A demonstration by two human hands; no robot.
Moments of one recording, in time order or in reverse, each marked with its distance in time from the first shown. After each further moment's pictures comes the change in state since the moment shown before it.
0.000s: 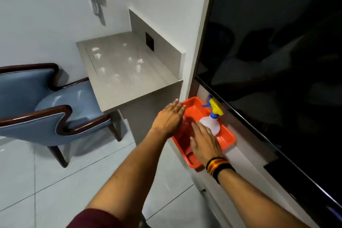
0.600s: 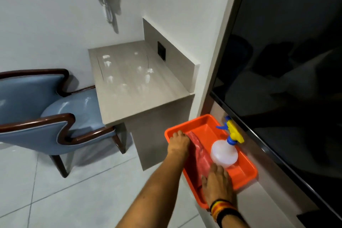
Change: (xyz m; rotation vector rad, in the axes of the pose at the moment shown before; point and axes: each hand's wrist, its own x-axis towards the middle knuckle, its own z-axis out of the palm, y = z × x) left_hand 0.050 0.000 0.073 -0.164 -0.288 -0.390; right_hand 0.020 0.025 0.076 -0.124 -0.051 0.351
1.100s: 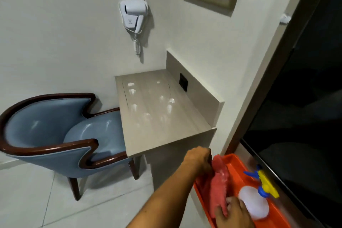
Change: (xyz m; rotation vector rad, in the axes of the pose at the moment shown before) left_hand 0.008 -0.040 -0.126 -0.209 -0.025 0.091; right_hand 0.005 -0.068 -0.034 0.449 0.163 0.075
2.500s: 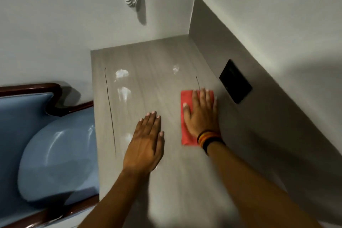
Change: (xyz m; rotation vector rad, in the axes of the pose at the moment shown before) left_hand 0.292 -0.400 -0.069 -0.096 0.456 -0.121; right_hand 0.495 -0.343 0.347 -0.355 -0.182 -0.511
